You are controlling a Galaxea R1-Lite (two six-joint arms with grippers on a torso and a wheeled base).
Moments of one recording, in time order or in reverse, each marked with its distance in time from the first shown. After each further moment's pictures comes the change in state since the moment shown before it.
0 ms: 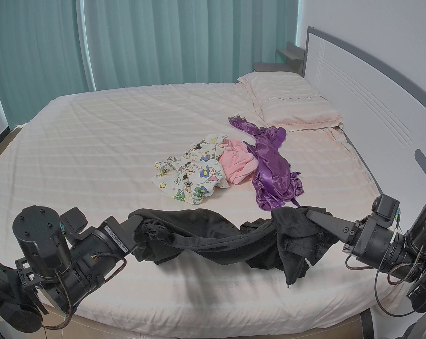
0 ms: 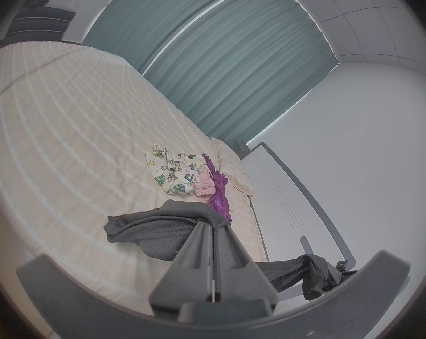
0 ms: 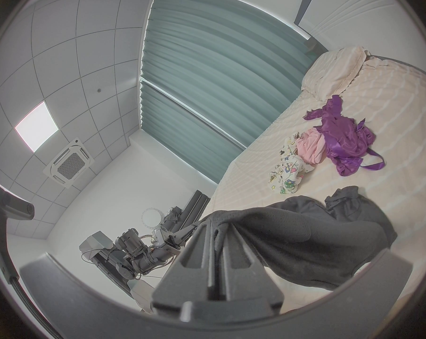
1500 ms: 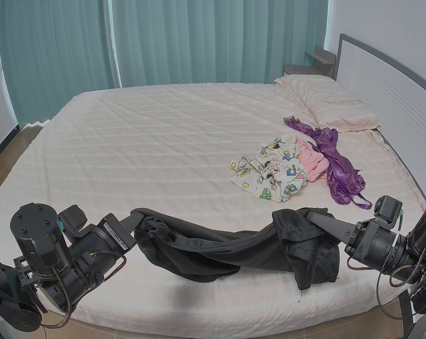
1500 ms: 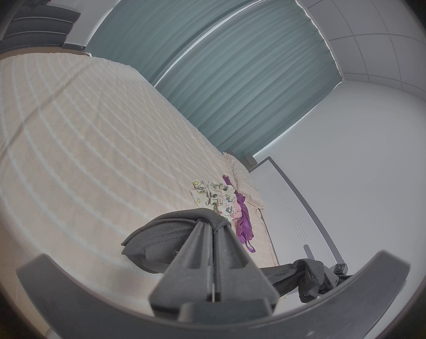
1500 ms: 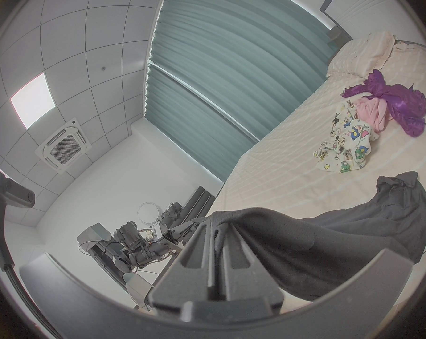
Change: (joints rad) left arm 0.001 -0.007 -0.010 0.000 -0.014 -0.007; right arm 0.015 -0.018 0.009 0.000 -0.003 -0.062
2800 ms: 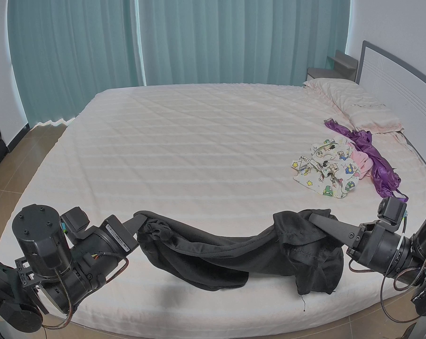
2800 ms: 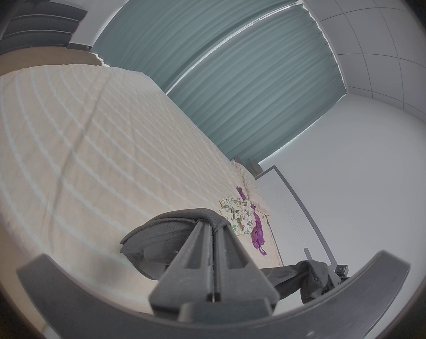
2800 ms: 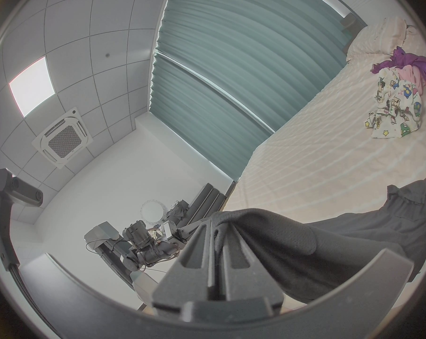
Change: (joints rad) left arm -0.009 0.006 0.000 0.001 -0.012 -0.029; right arm 0.027 -0.035 0.010 0.000 0.002 0.005
